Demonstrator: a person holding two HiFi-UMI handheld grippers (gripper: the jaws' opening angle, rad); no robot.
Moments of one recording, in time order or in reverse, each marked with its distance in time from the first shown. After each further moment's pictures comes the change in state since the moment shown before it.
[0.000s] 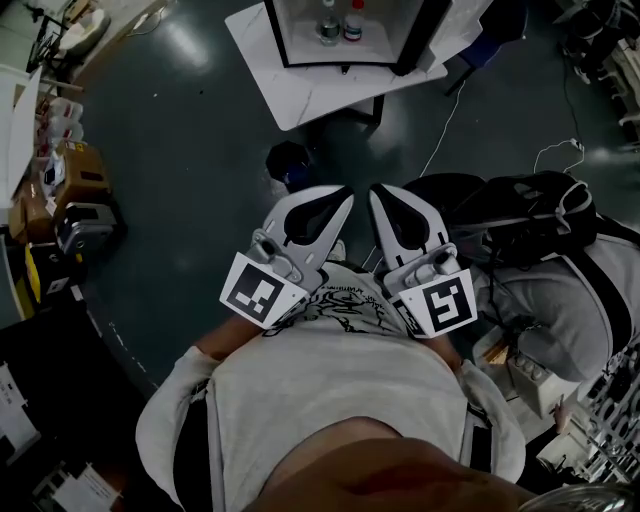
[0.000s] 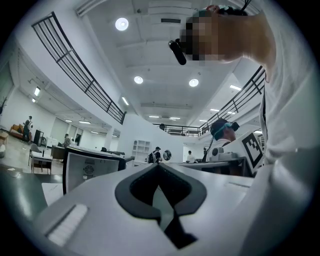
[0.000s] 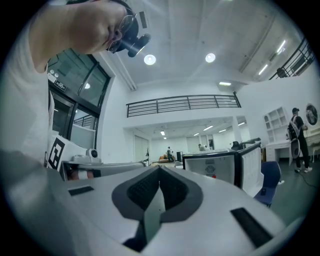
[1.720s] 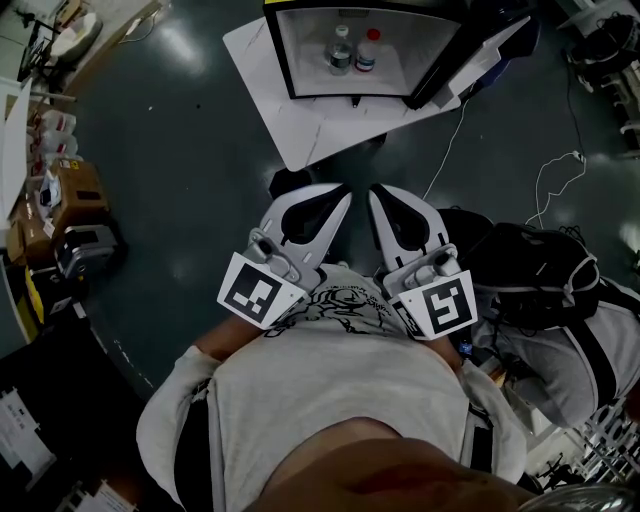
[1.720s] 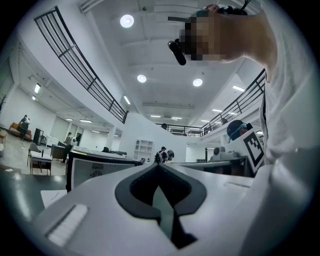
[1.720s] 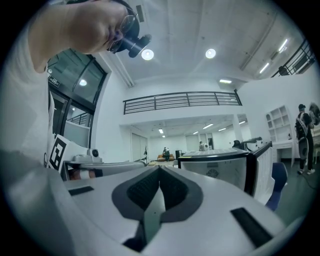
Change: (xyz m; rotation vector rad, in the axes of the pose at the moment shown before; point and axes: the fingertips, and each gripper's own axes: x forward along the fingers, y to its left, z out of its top) left arm 0.066 0.158 0.003 -0.019 0.018 0.000; right arm 0.153 -0.070 -0.005 -0.002 0.024 -0.010
